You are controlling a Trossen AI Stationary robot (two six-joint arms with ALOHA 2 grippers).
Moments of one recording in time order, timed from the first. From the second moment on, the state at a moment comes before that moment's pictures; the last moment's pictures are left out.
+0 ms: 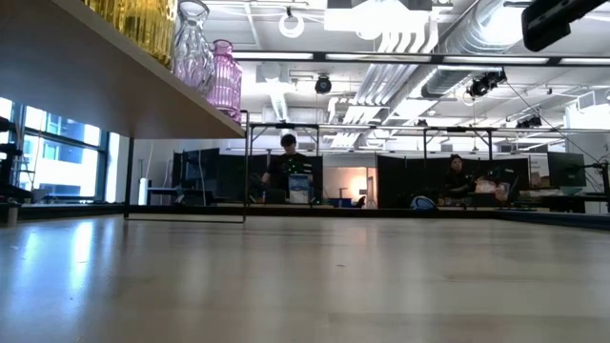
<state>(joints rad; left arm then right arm) 0.19 0.01 0.29 -0.25 -0.01 -0.26 0.66 0.87 0.07 1.15 0.21 0.14</state>
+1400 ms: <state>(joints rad) 0.20 0.01 0.29 -0.25 -0.01 -0.26 0.66 0.70 0.01 0.62 0.07 0.08</state>
